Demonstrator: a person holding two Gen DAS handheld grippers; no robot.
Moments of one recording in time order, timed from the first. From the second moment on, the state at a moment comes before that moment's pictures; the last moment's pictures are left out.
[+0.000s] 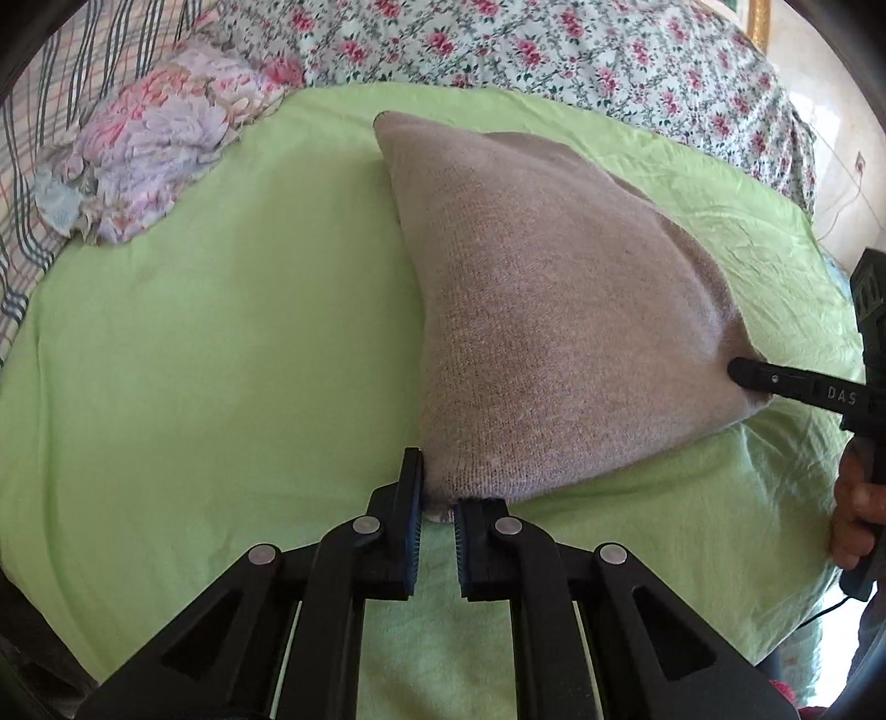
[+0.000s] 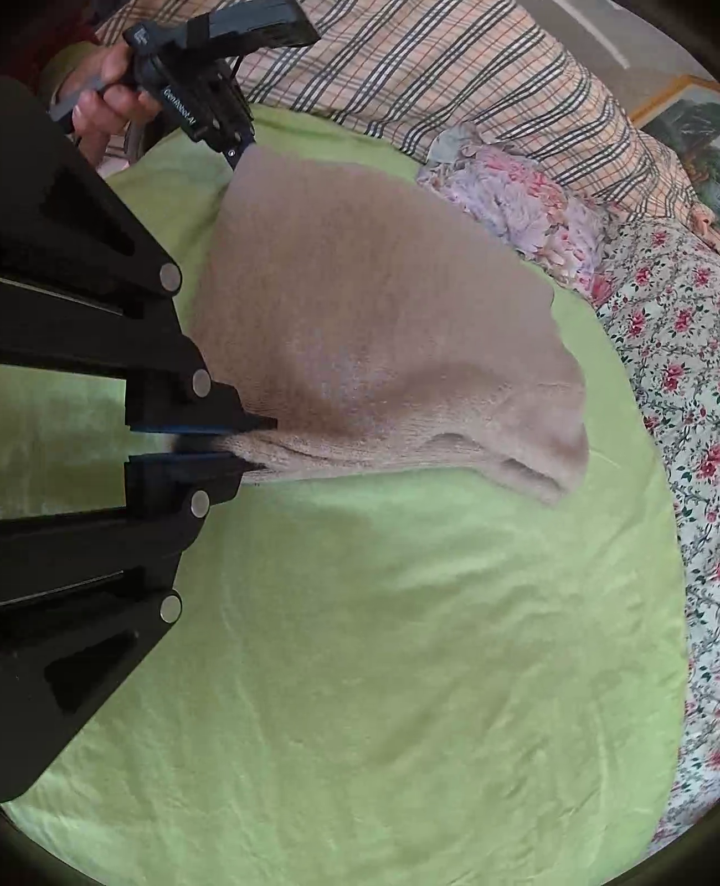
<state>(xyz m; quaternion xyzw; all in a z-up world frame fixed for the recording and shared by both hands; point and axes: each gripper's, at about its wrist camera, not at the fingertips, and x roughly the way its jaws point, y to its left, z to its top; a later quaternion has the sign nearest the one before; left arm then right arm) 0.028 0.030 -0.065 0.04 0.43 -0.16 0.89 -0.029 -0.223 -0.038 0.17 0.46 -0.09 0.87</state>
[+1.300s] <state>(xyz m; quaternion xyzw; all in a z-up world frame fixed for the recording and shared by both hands) 0.160 -0.012 -0.029 0.02 0.42 -0.27 0.86 0.115 -0.259 -0.037 0.19 0.45 -0.05 0.87</state>
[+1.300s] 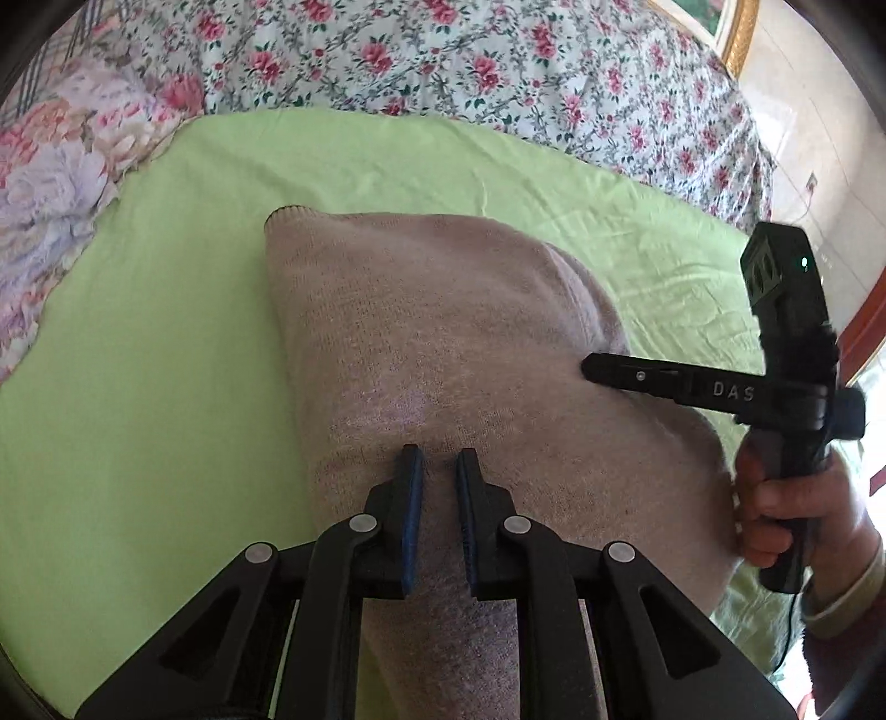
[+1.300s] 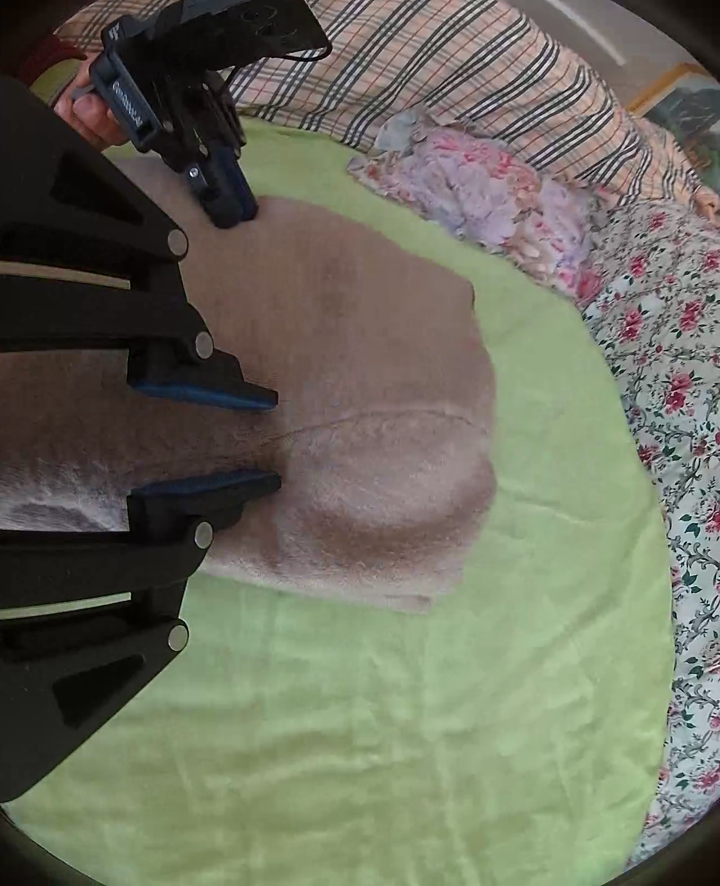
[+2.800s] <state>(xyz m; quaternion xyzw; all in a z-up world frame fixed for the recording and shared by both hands) 0.025 0.037 -0.062 0.02 0.44 -0.28 0.85 -0.057 -0.187 -0.028 0.16 0.44 -0.11 0.87</state>
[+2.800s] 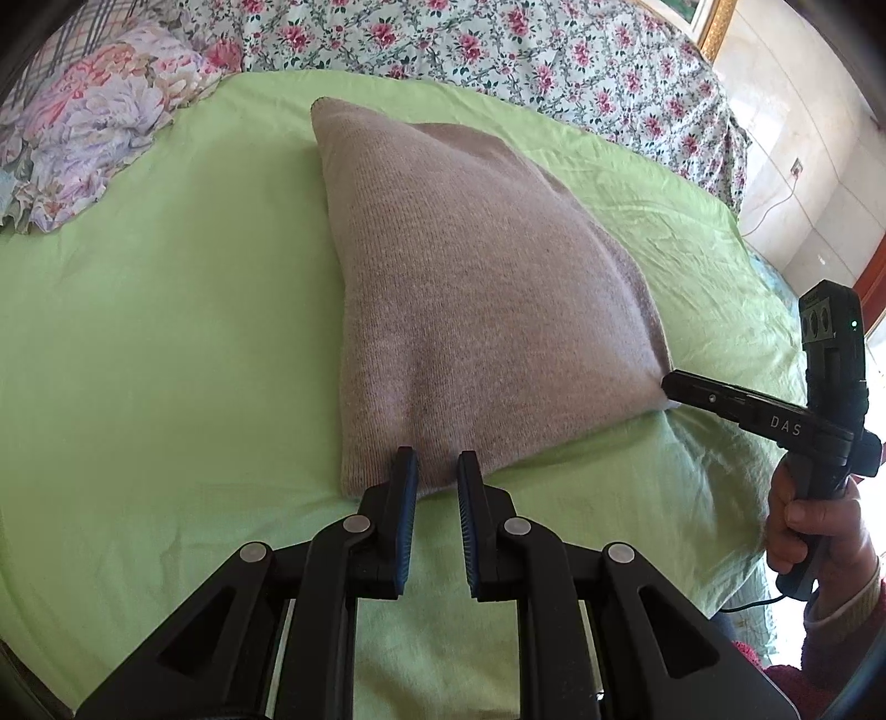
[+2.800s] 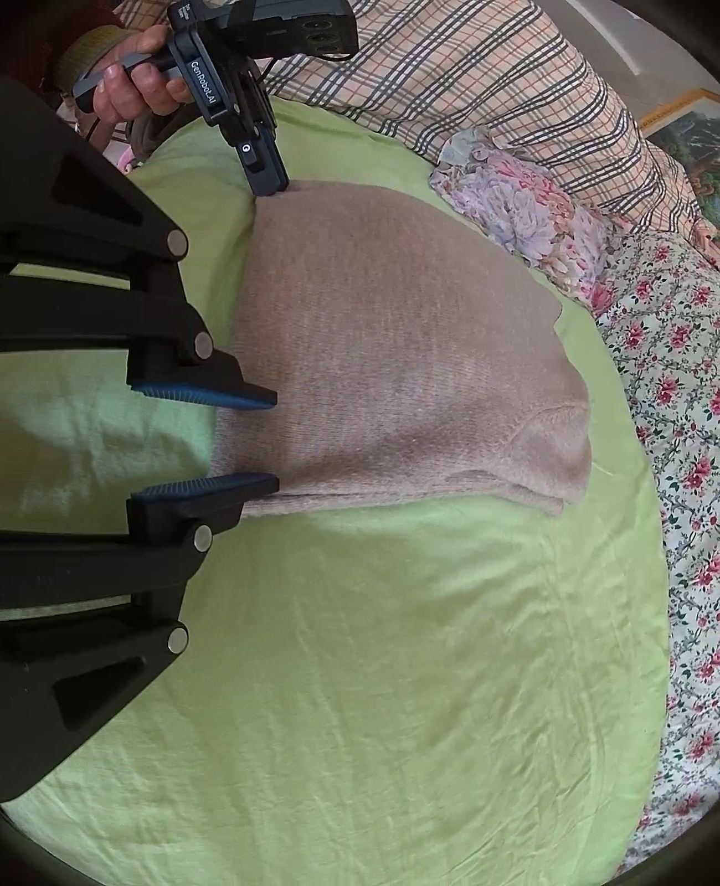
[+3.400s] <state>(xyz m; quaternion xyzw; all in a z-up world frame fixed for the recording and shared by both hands) -0.035 0.058 -0.053 0.05 0.44 -0.24 0.87 -0.111 -0.139 -0.023 0.14 0.47 -0.11 0.86</state>
